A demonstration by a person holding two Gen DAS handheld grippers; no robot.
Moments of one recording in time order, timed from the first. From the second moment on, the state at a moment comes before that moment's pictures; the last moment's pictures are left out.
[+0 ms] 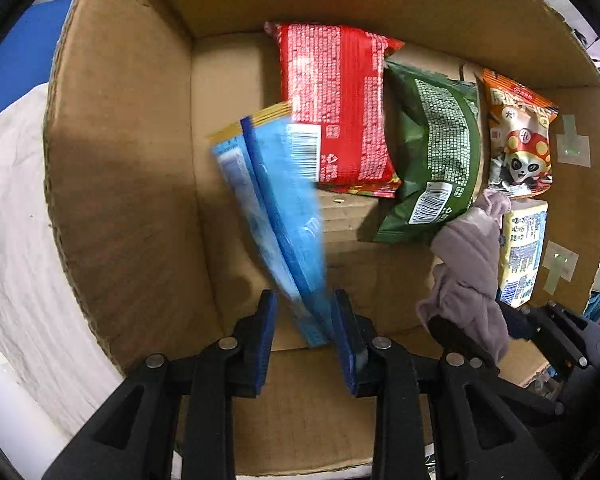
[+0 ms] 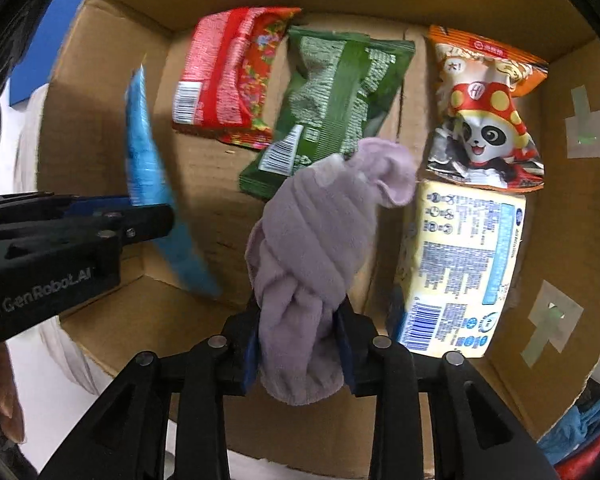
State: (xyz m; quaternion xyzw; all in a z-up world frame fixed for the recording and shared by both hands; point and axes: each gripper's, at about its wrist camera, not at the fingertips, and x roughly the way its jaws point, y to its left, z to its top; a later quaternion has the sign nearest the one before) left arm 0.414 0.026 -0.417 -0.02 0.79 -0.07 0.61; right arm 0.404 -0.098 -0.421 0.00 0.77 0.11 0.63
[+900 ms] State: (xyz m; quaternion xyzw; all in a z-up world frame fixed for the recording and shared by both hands) left arm 0.367 0.039 -0.322 -0.02 0.66 -0.01 0.75; right arm 0.371 -0.166 -0.359 0.00 0.70 0.01 0.72
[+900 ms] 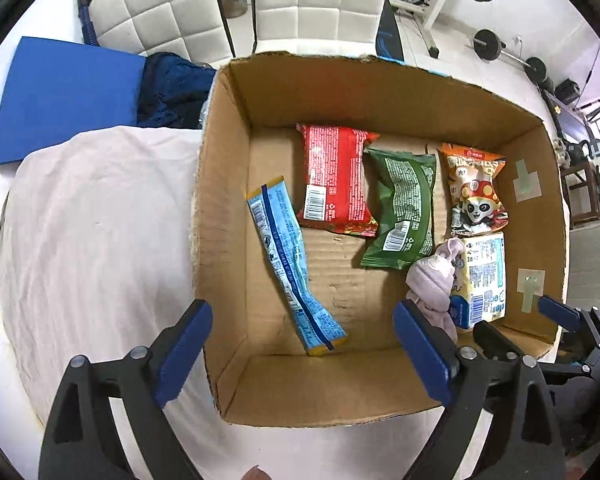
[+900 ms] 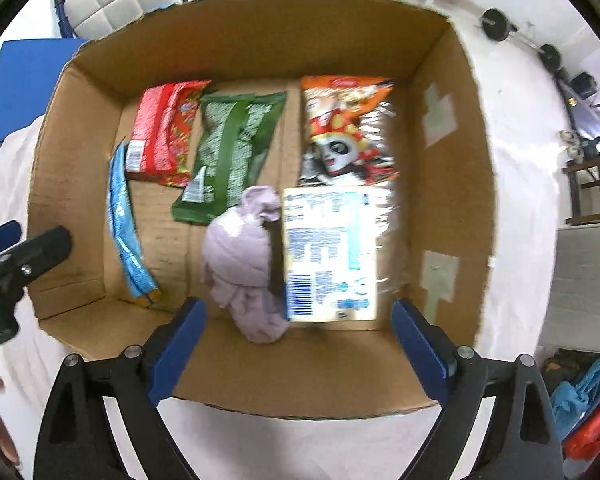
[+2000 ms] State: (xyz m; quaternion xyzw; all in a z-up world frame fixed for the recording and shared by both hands) left arm 0.208 0.009 -0.117 -0.04 0.50 -0.04 0.87; right arm 0.229 -0.210 -0.152 0.05 0.57 -0.01 0.82
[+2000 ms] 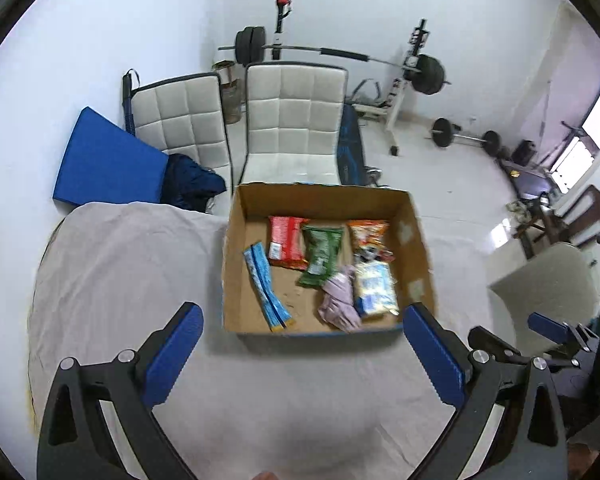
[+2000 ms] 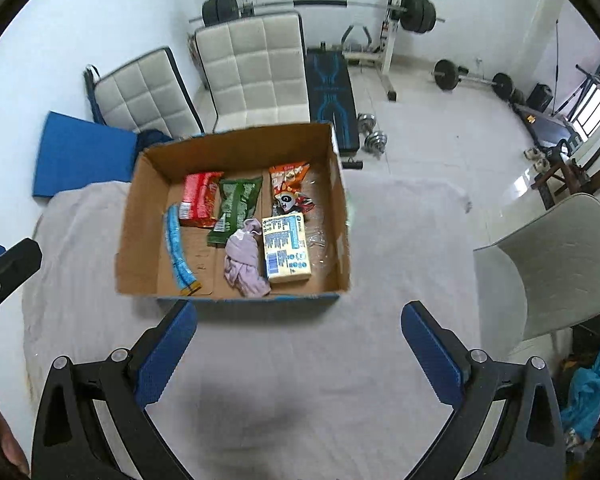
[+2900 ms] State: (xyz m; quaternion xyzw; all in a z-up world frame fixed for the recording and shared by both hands) left arm 0.099 0.011 -0.028 -0.04 0.46 -0.03 0.89; right arm 0.085 -0.203 0.005 0.04 0.49 0.02 0.87
